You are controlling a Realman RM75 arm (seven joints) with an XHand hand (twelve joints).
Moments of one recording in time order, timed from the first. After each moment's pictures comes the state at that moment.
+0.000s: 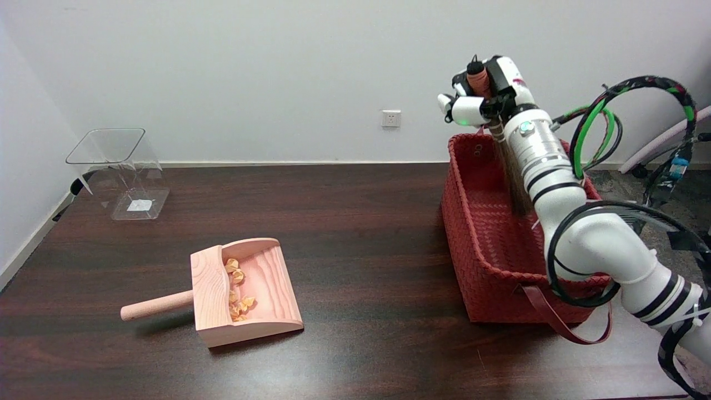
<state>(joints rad) 0.19 -0.84 1.19 -1.80 -1.02 0.75 -0.42</state>
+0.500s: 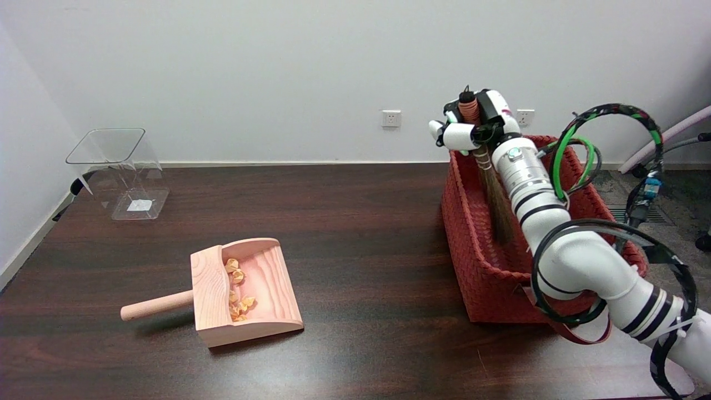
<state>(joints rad) 0.17 -0.87 1.12 -1.74 -1.03 0.77 -0.27</state>
